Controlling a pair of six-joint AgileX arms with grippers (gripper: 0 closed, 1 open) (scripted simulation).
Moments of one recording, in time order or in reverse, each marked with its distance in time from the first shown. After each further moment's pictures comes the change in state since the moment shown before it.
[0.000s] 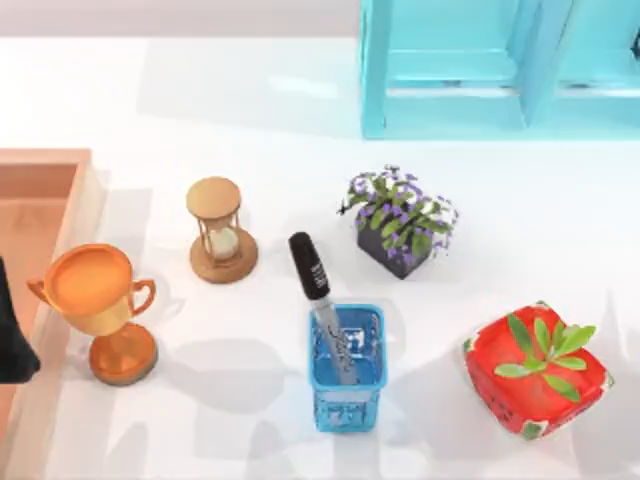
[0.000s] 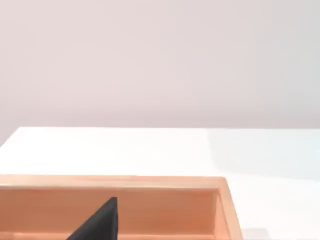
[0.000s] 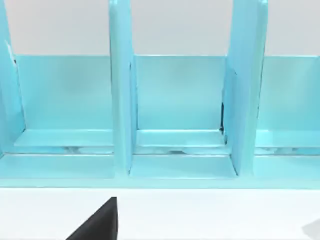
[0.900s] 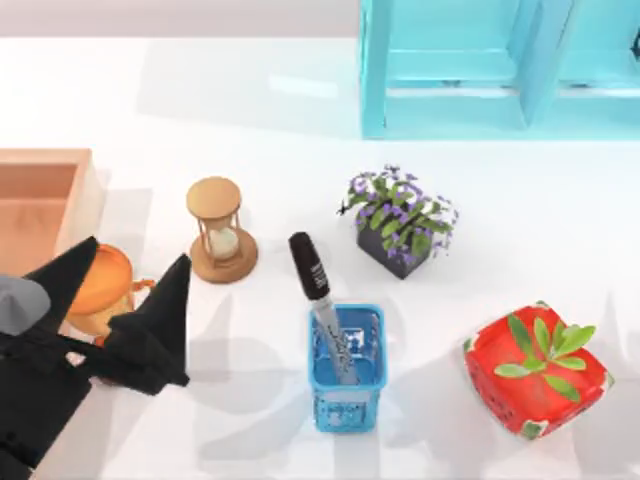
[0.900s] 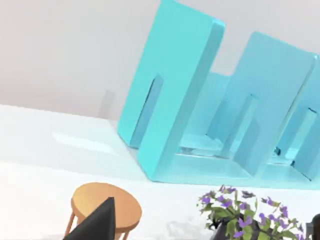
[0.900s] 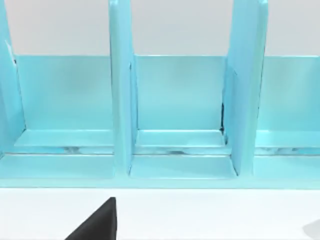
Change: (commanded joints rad) left arm -0.529 0.766 -0.033 0.844 -0.056 -0.335; right arm 0.000 0.000 0.000 0.000 0.000 0.000
